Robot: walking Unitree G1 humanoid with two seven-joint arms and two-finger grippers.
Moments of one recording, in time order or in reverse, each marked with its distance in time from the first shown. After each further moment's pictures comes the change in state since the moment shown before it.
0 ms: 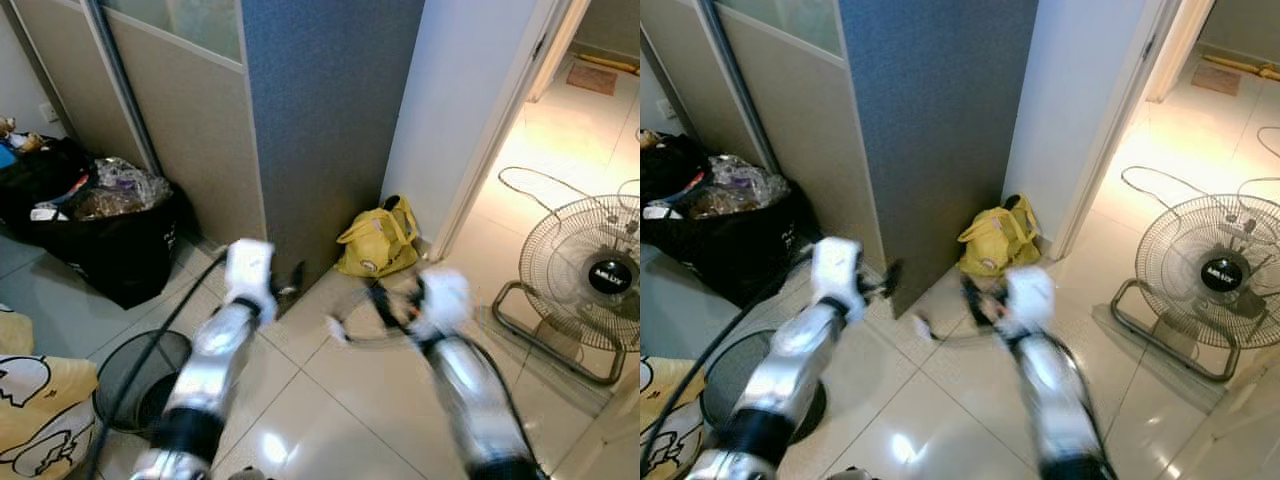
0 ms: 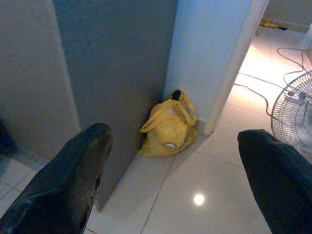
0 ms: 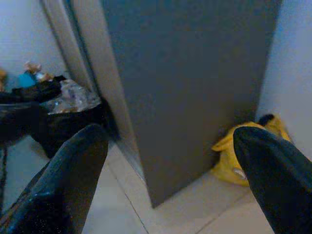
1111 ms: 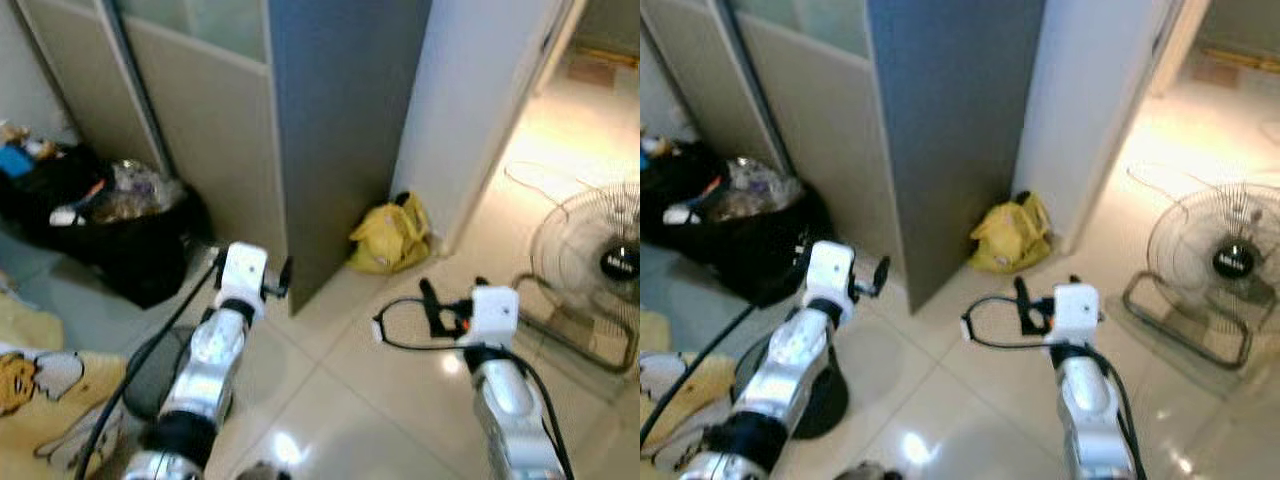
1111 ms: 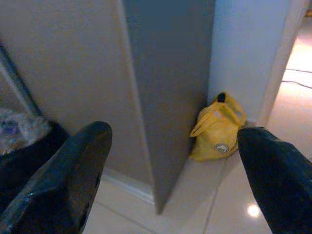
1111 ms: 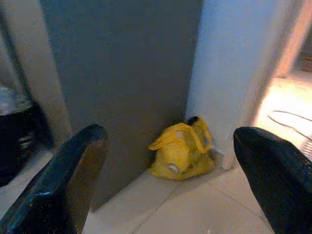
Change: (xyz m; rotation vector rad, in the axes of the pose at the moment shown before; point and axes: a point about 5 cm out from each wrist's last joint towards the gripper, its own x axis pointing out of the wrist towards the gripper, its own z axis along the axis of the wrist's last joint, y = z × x) left arm -0.007 0.017 -0.007 0.151 -0.065 0.139; right arm -0.040 -0.051 -0.003 -0.152 -0.045 -0.271
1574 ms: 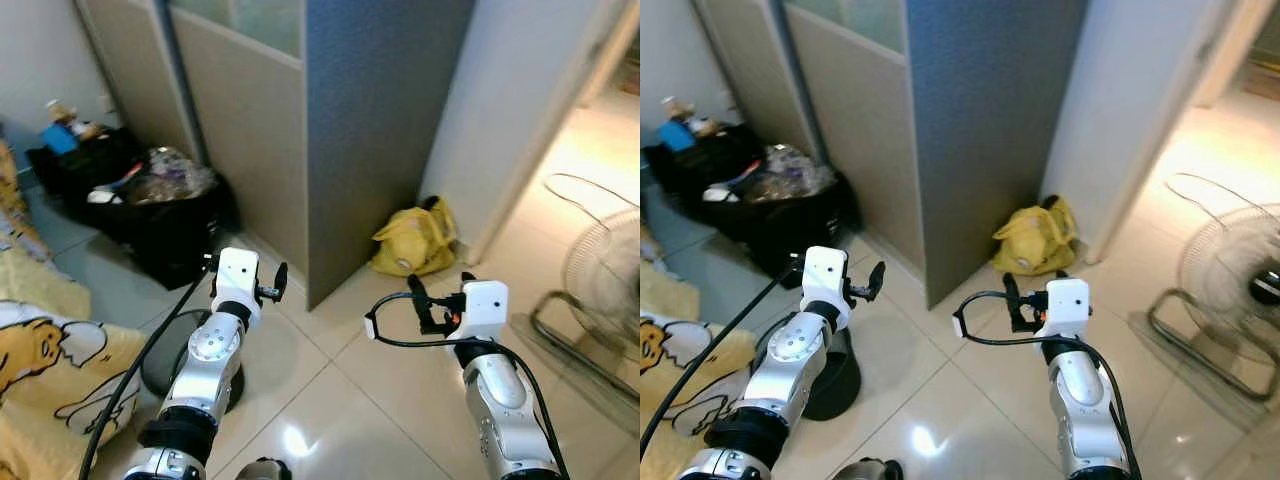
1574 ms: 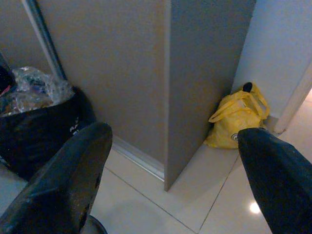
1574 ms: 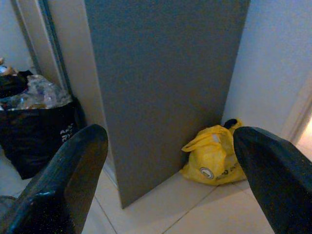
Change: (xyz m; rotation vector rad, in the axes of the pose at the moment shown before) left arm 0.001 0.004 -0.011 -0.070 0.066 0.017; right arm 0.006 0.006 -0.001 0.037 0.007 0.046
